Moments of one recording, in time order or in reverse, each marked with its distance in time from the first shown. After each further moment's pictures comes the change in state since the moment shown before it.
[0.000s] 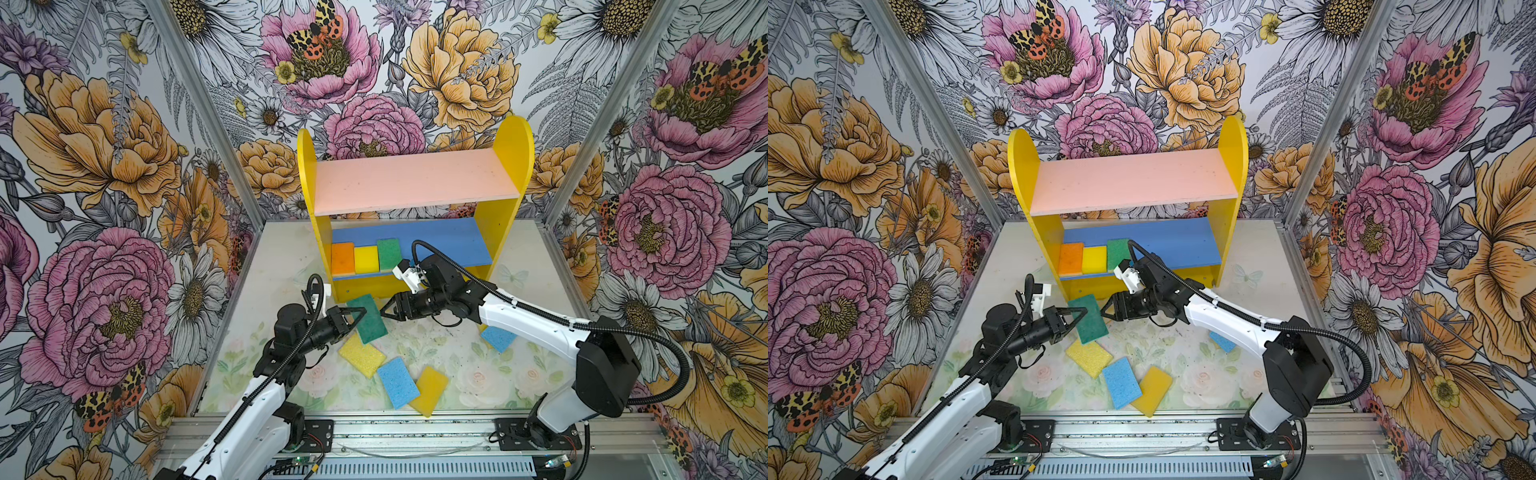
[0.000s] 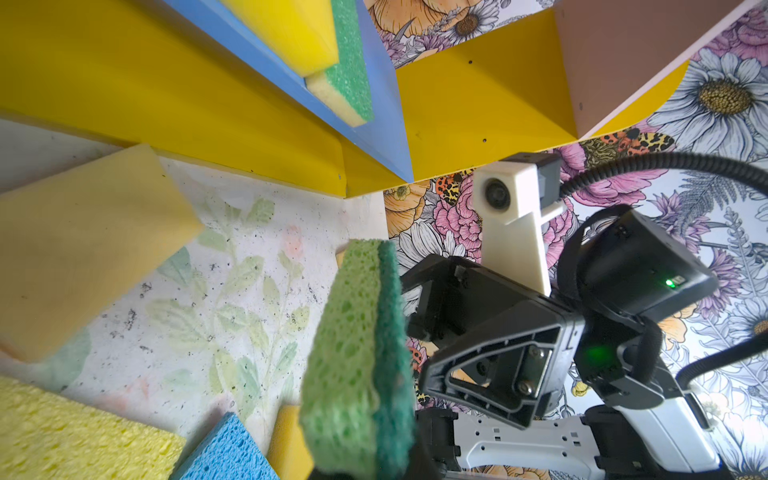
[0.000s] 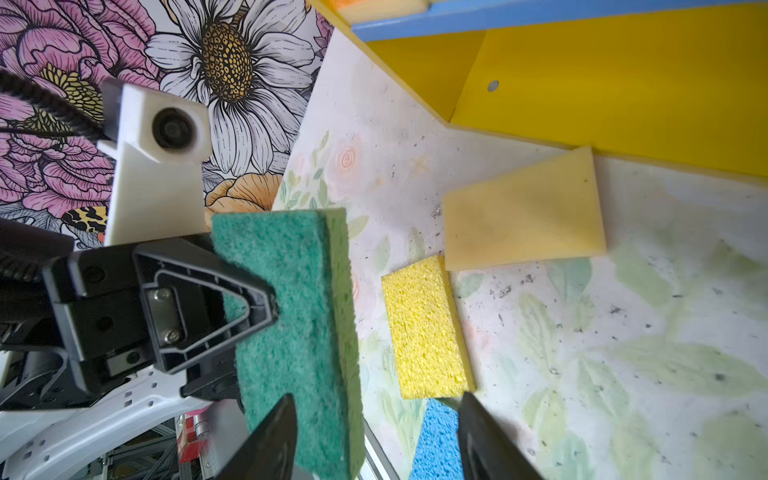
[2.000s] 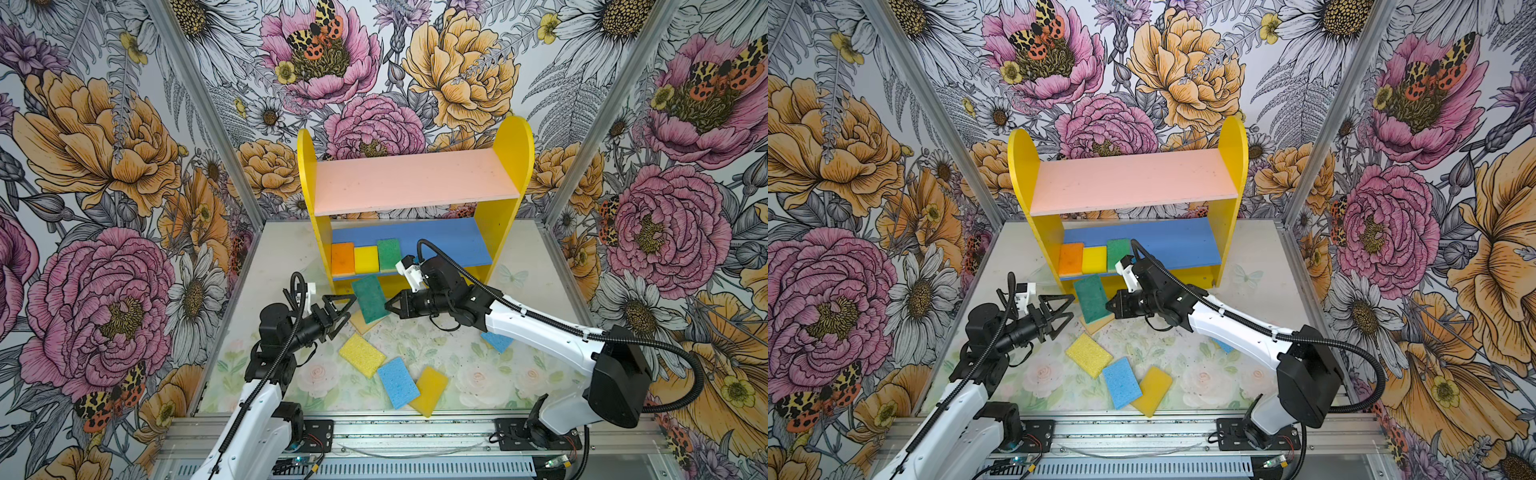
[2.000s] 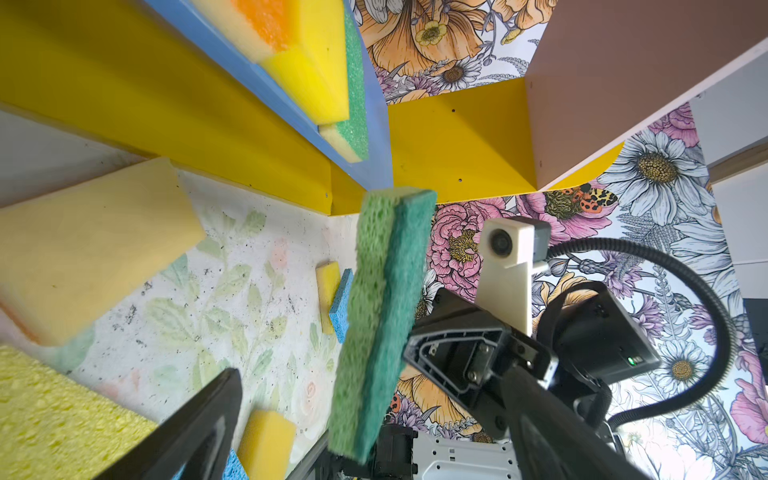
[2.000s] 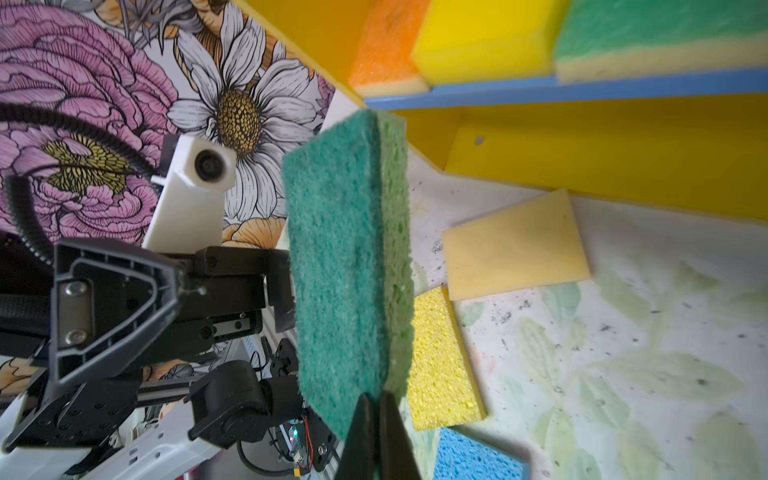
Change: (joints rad) left arm 0.176 -0.062 0.018 -0.045 0.141 -0.079; right arm 0.011 -0.097 -0.036 0.057 0.173 0.102
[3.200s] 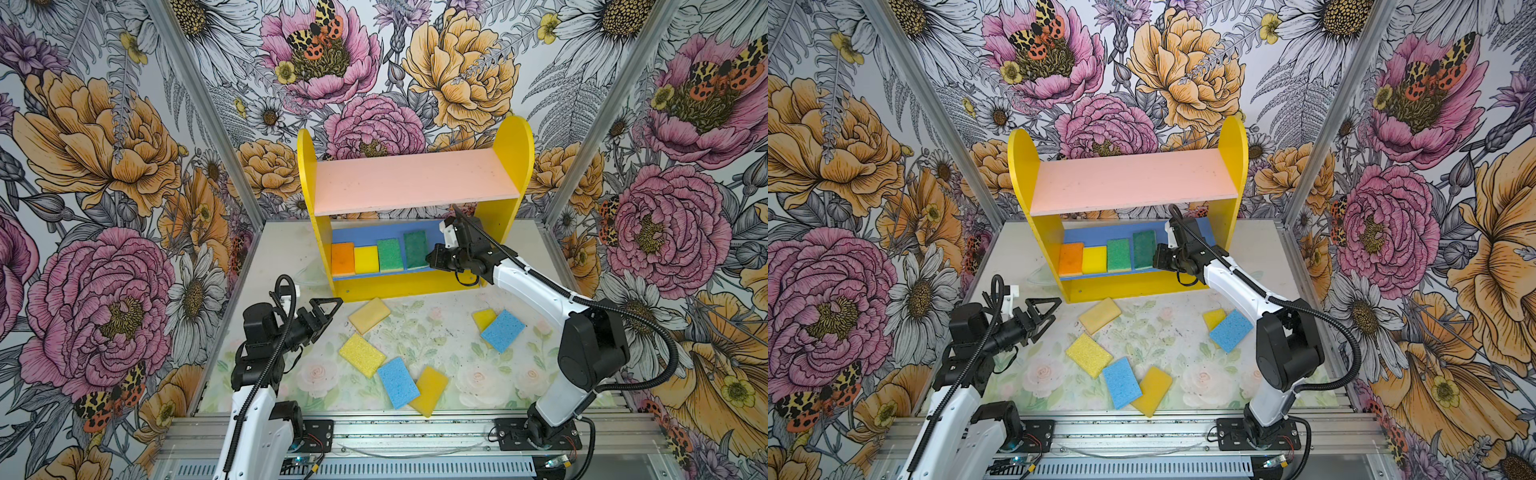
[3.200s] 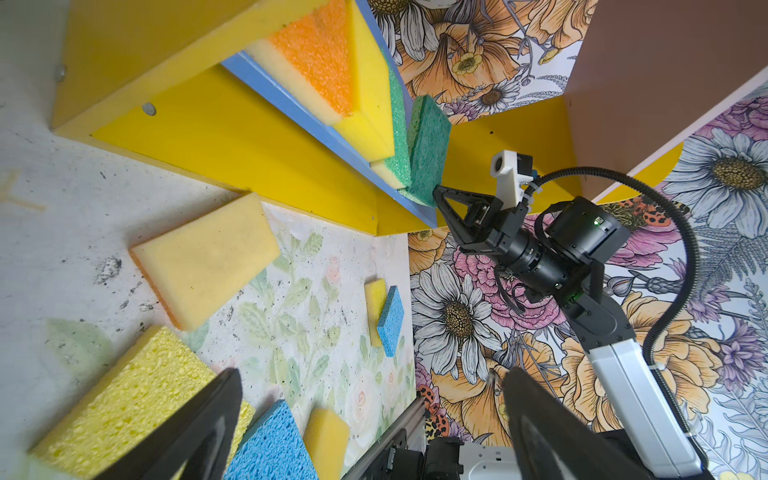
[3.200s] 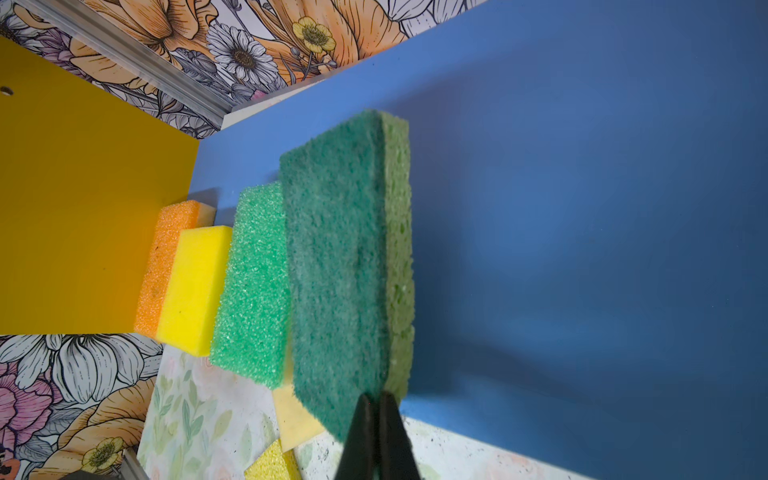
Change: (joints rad) left arm 0.180 -0.052 0.080 -0.335 0.045 0.254; right arm -0.333 0.241 0.247 -0.114 0.080 -0.148
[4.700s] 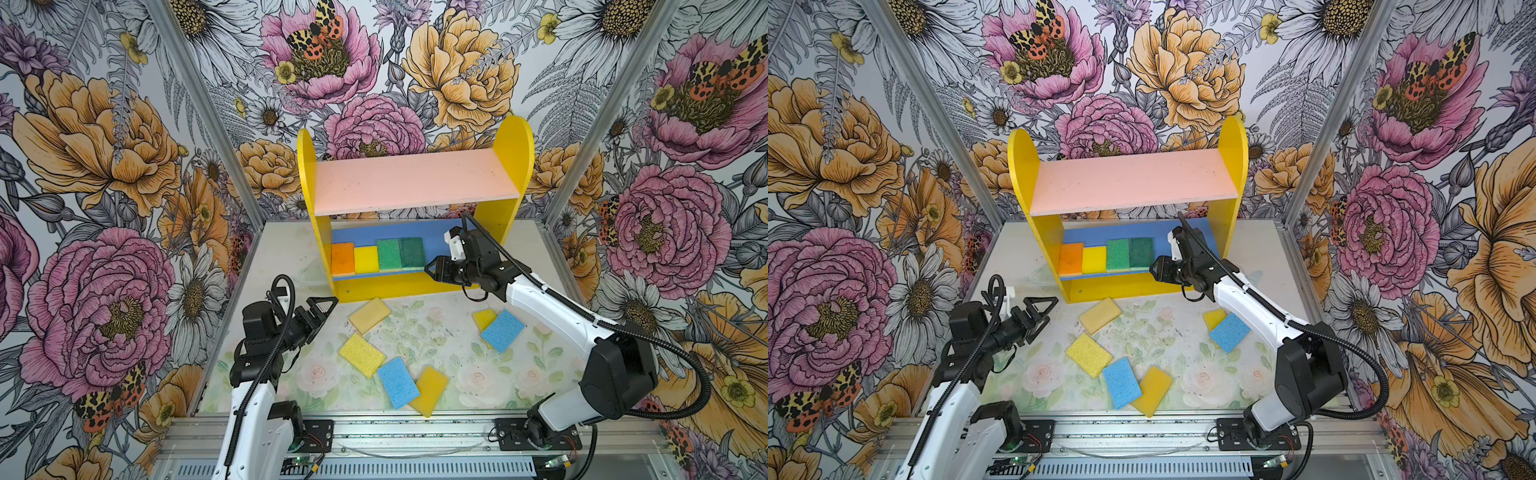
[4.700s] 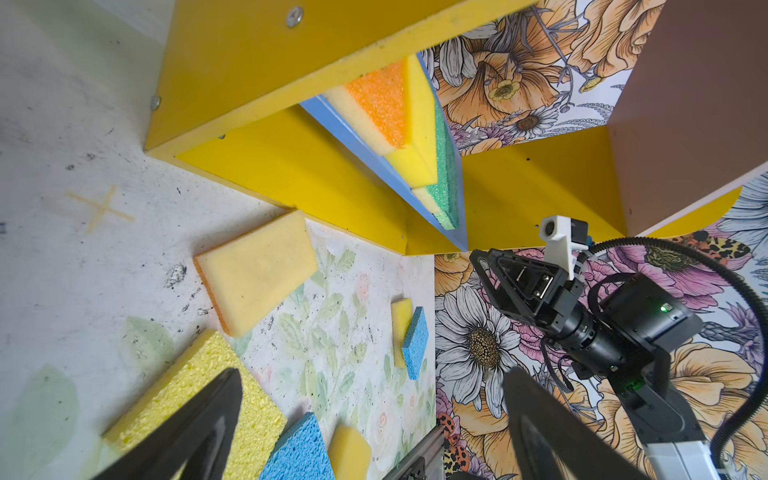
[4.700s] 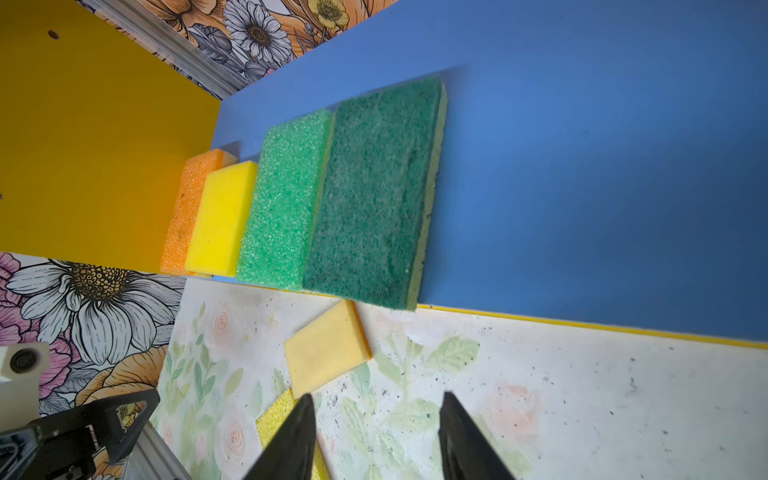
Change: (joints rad) left arm 0.027 0.035 0.021 -0.072 -0.084 0.051; right arm 0.042 -0.194 -0.182 -0.011 0.019 0.012
